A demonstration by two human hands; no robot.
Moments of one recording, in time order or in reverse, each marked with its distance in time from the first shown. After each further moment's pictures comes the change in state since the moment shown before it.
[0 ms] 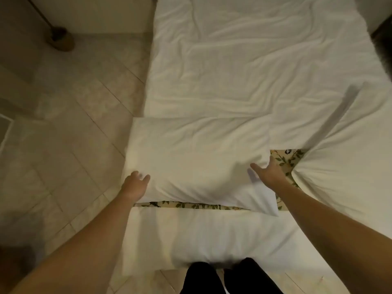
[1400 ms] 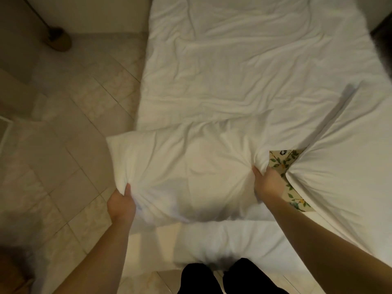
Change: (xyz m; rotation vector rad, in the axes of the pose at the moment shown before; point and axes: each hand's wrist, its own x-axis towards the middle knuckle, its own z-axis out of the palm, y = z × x) left_hand -0.036 -0.020 0.039 -0.301 0.515 -0.108; right_hand 0.017 0.040 0.020 -0.076 0.357 -0.063
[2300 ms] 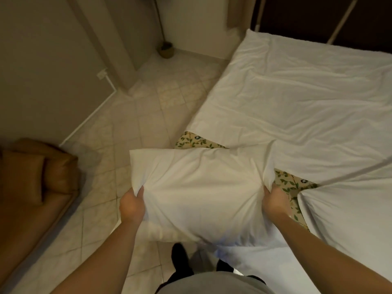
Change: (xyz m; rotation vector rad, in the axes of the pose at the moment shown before) left_hand -0.257 -0.118 -0.121 -0.198 0.231 -0.140; right_hand -0.110 0.051 -0.089 -0.112 -0.208 -0.473
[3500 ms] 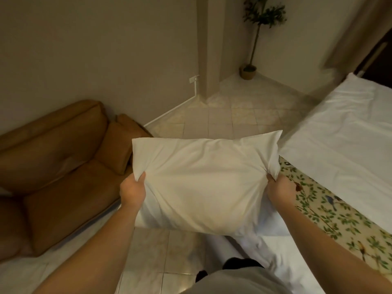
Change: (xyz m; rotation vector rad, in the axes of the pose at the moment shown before) left_hand 0.159 -0.239 -0.332 -0.238 0.247 -0.102; right_hand -0.187 -0.369 0.184 0.096 -0.056 -0.241
